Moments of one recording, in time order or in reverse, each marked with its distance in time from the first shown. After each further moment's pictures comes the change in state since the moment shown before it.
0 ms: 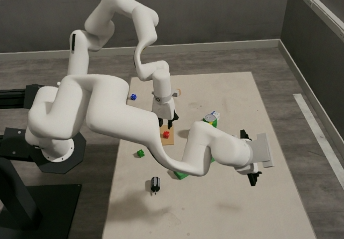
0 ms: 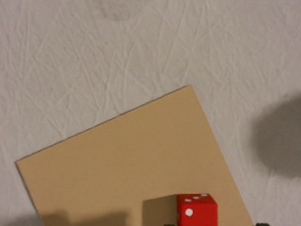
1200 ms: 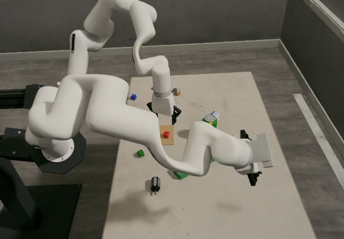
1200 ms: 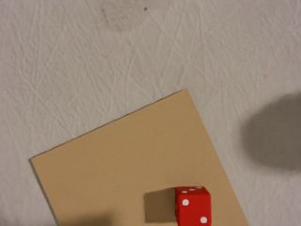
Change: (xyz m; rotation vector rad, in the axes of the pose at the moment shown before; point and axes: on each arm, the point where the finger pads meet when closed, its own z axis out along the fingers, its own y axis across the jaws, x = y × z) left arm 0.000 -0.001 -0.024 0.001 0.001 0.008; right arm 0.000 0.000 0.000 0.000 0.000 0.000
